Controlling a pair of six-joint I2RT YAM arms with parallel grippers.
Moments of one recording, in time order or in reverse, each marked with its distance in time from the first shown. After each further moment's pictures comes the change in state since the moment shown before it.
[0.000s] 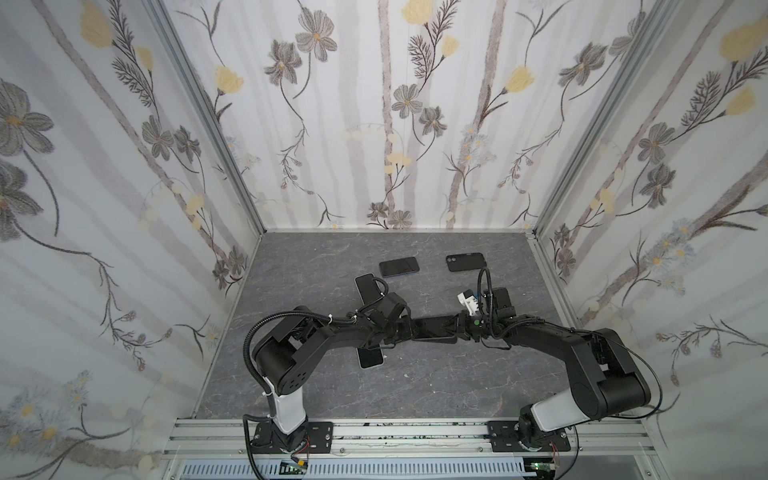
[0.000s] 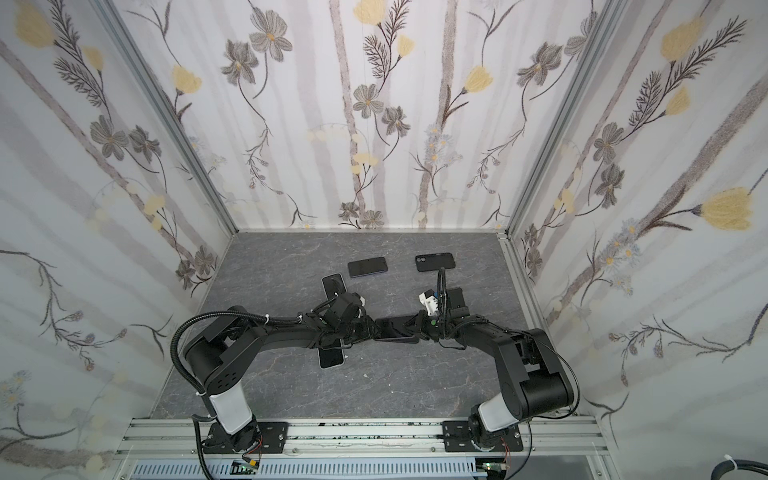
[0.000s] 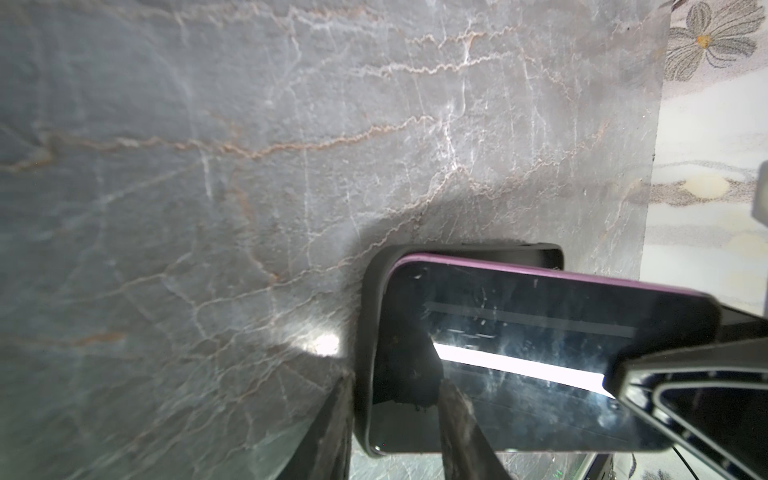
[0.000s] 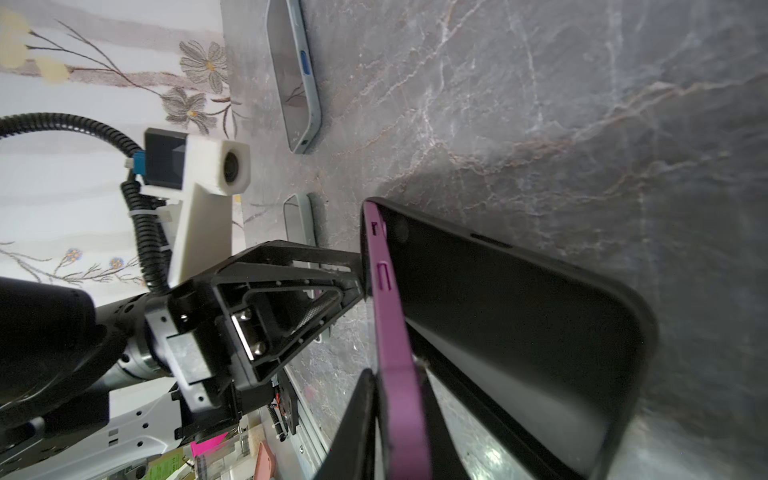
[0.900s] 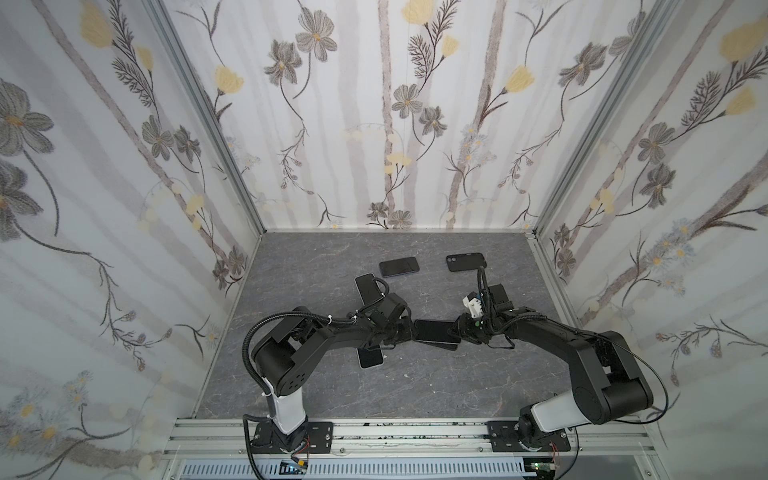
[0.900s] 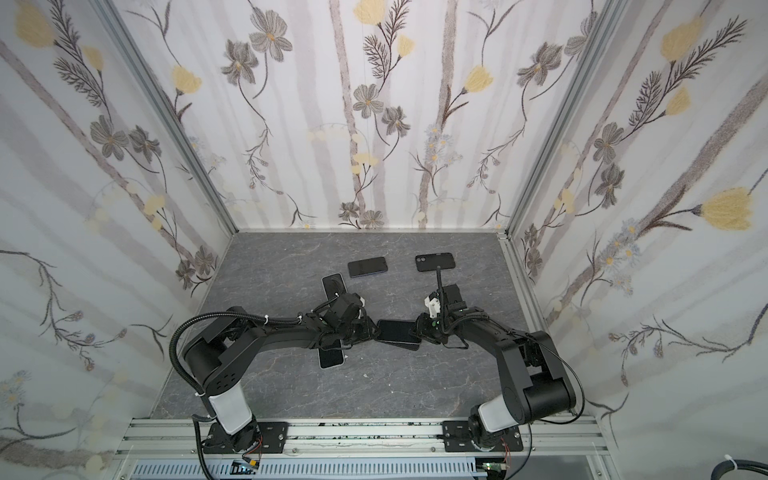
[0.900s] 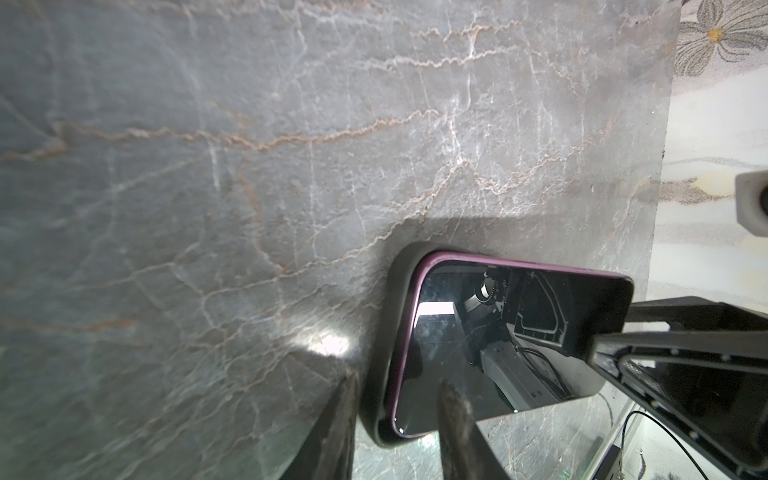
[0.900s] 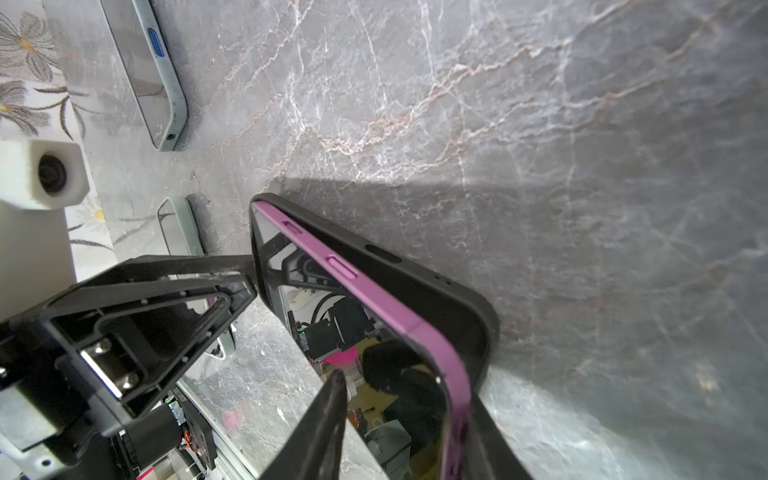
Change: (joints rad) left arm -0.005 -0.007 0.004 -0.029 -0.019 0.013; right arm 0.019 -0.029 0.090 -0.288 0.238 -0.097
